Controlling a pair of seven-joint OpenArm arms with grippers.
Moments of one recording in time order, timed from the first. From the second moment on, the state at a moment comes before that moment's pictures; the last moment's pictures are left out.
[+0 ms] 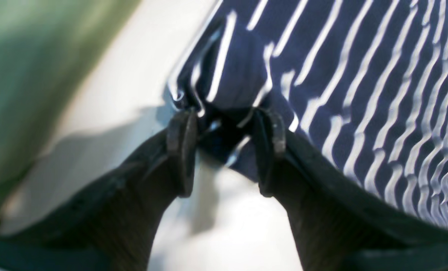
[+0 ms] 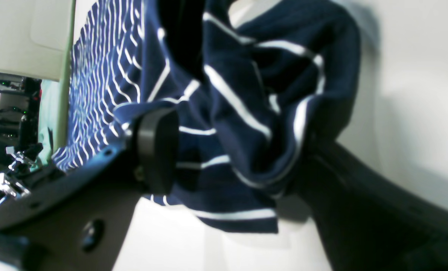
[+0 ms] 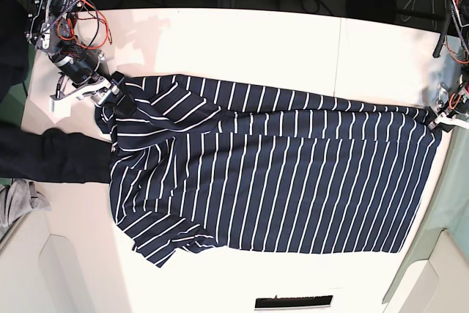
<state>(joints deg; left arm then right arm) -4.0 -30.2 -25.1 50.0 -43.1 -18.2 32.3 -3.9 1.8 30.6 68.5 42.3 34.0 -46.6</state>
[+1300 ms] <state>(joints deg) 3.1 -34.4 -24.7 50.0 -58.8 -36.3 36.8 -20.4 5.1 31.3 87.7 49.5 34.7 -60.4</state>
